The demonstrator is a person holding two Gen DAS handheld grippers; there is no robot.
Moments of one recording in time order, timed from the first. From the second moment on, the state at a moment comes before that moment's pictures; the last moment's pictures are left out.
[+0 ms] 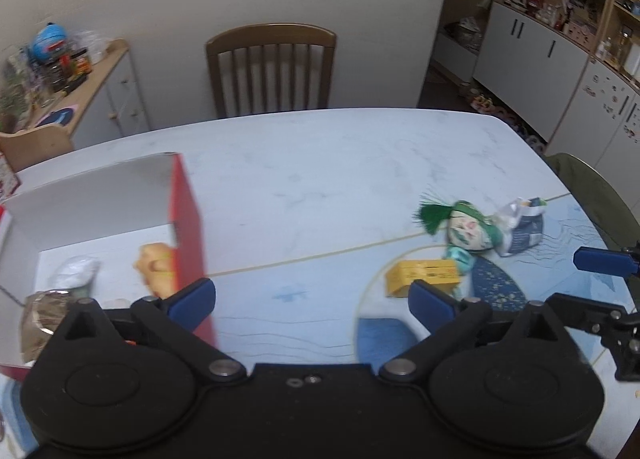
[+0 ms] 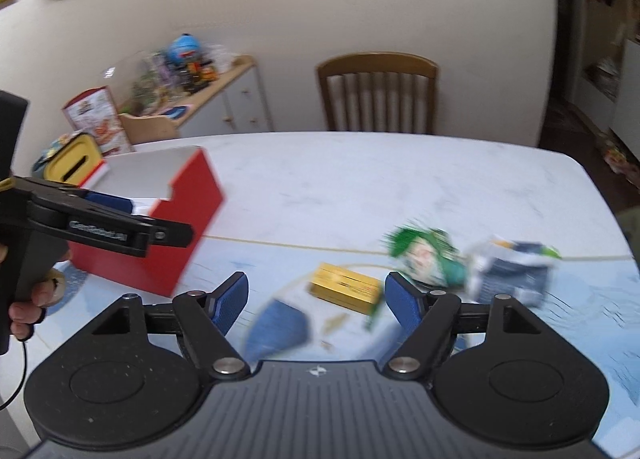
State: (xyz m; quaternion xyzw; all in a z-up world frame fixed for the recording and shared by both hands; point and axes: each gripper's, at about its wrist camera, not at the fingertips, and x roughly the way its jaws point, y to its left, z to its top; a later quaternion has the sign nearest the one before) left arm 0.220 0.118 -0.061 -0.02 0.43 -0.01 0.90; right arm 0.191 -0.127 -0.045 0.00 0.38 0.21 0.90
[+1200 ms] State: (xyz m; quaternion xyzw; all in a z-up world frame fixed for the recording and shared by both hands) left arm 0.316 -0.002 -0.161 0.05 0.49 -0.05 0.87; right arm 0.374 -0.249 -0.122 0.07 0.47 -0.03 0.88
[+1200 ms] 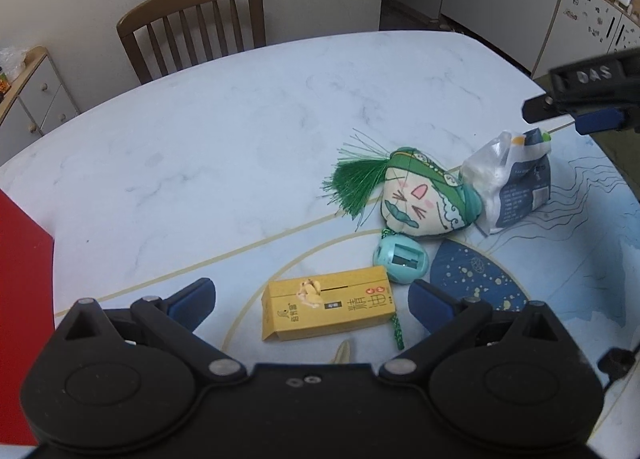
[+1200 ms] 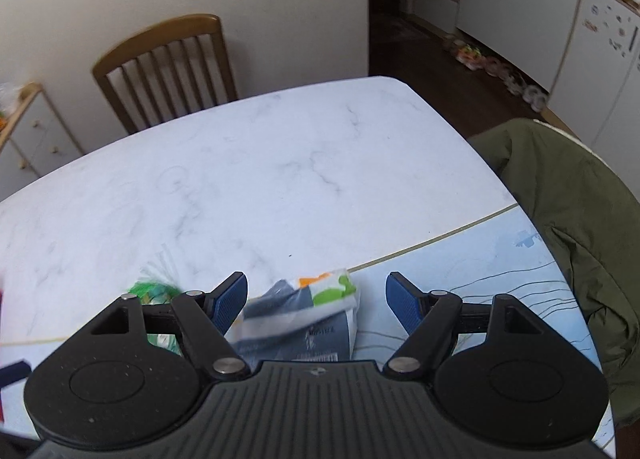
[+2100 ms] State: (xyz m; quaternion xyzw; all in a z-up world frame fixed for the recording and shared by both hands) left arm 0.325 0.010 -0.180 0.01 0.51 -0.07 0.86; right arm 0.310 -0.274 -0.178 0.10 0.53 -0.01 0.84
